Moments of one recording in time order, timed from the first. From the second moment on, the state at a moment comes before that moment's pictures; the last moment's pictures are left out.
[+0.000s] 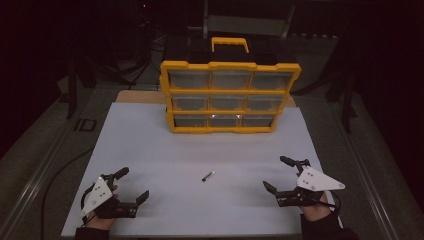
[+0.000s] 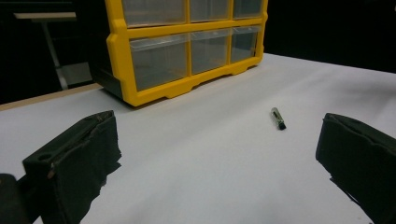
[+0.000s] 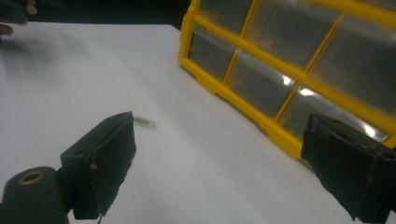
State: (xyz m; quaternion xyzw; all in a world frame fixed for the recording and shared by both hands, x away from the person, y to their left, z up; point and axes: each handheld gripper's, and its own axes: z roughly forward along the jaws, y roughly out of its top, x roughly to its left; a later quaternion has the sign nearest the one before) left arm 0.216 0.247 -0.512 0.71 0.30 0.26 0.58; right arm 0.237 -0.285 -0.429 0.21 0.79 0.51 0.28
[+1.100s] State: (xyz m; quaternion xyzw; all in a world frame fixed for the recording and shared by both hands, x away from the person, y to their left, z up) left arm 0.216 0.246 -0.512 0.71 0.30 0.26 0.58; right arm 0.294 -0.268 -0.352 0.13 0.80 0.47 0.34
